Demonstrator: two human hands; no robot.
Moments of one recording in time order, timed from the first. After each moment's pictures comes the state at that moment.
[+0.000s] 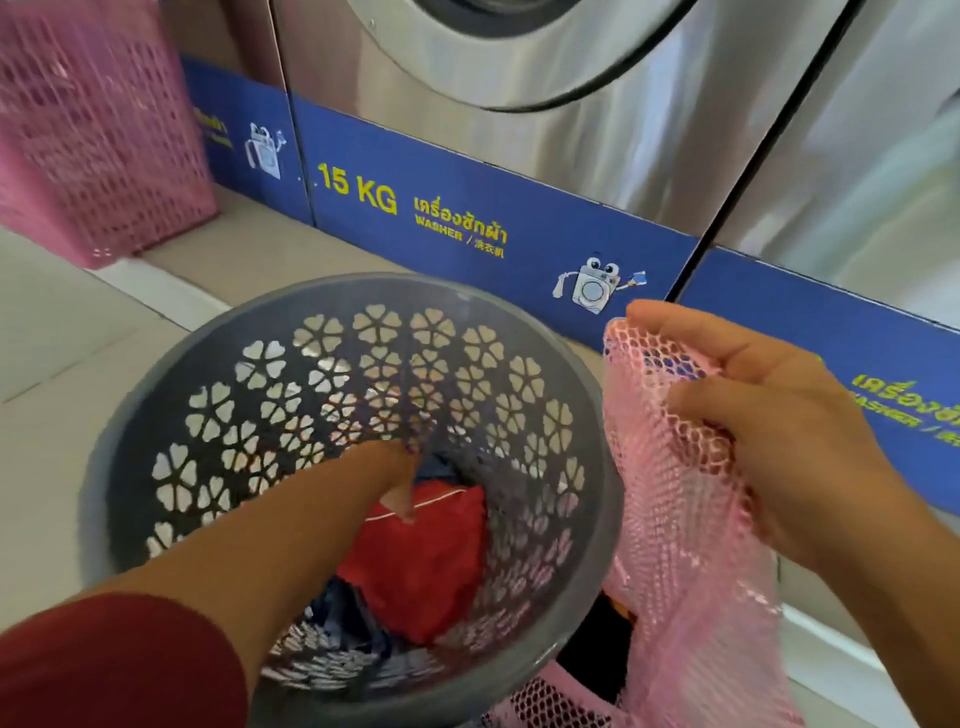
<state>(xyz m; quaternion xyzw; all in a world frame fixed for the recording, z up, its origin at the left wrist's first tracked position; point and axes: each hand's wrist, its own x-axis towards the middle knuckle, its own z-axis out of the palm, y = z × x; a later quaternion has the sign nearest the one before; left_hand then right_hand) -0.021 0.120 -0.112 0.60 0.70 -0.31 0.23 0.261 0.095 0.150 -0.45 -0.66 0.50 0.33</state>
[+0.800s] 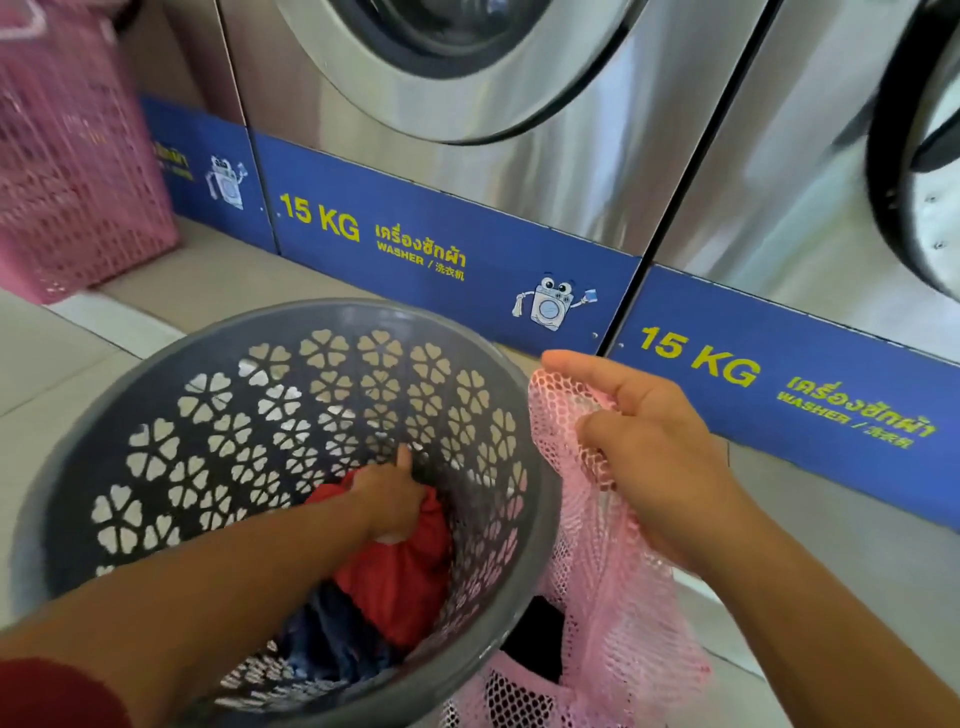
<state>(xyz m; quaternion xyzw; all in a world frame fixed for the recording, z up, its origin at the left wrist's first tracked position) 0.032 0.106 -0.081 0.66 0.68 -0.29 0.13 0.260 0.084 0.142 -0.51 -0.68 0.43 0.29</state>
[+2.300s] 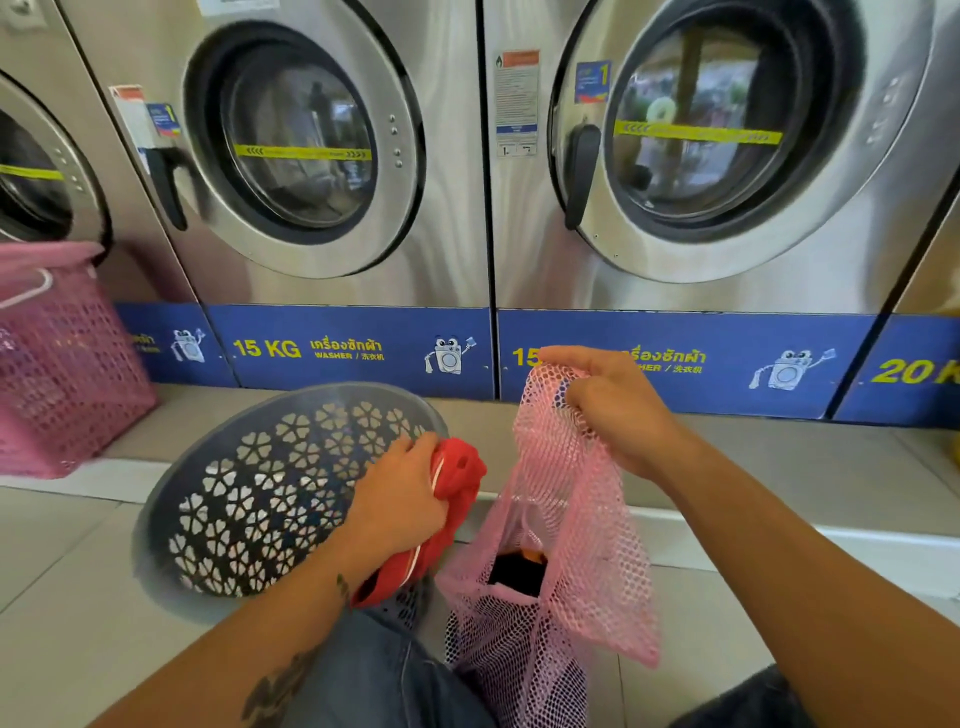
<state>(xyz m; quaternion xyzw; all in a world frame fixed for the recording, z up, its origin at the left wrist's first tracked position) 0.168 -0.045 0.105 0.70 0.69 0.19 0.08 0.405 -0.019 0.204 -0.52 -0.60 0.43 0.43</state>
